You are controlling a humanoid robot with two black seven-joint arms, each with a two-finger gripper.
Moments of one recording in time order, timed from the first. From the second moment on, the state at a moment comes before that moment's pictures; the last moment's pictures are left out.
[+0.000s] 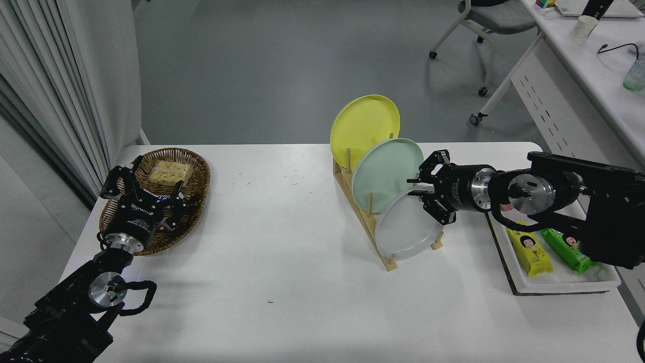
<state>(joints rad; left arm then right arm) -0.46 0.30 -1.06 -0.55 0.23 -0.56 -0.49 1.23 -0.55 -0.09 1.16 0.32 -0.11 -0.23</state>
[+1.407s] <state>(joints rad) -0.46 0.30 -1.06 -0.55 0.23 -0.56 -0.49 1.24 -0.56 -0.09 1.17 0.32 -0.11 -0.27</state>
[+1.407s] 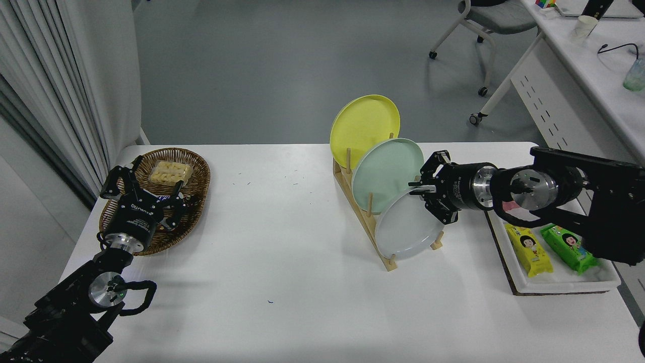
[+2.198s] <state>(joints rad) -0.46 0.30 -1.06 -0.55 0.23 -0.56 -0.49 1.25 -0.56 -0.09 1.17 0.32 -0.11 -0.29</state>
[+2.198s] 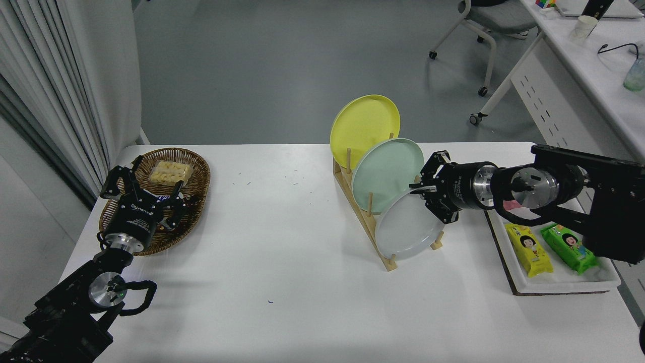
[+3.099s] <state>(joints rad) -0.46 0.30 -1.06 -0.55 0.23 -0.56 -0.49 1.26 -0.57 -0.09 1.17 0.32 -0.10 -0.29</state>
